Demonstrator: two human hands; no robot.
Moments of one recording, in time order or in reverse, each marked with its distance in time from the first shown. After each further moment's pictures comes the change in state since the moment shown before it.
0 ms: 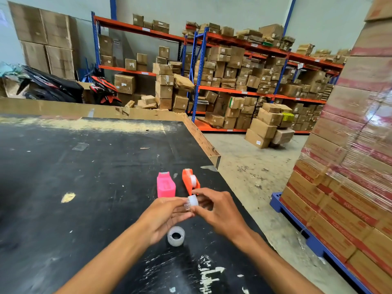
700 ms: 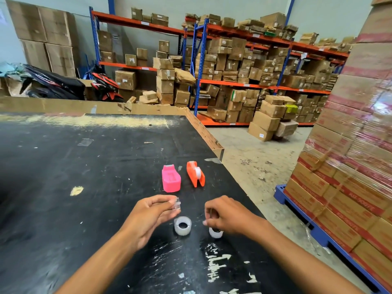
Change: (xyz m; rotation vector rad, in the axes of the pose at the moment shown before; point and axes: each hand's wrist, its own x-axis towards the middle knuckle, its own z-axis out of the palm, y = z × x) left_hand -0.026 -0.009 -0.038 0.064 0.148 0.106; right_hand -0.010 0.011 -0.006 -0.425 -0.495 0.139
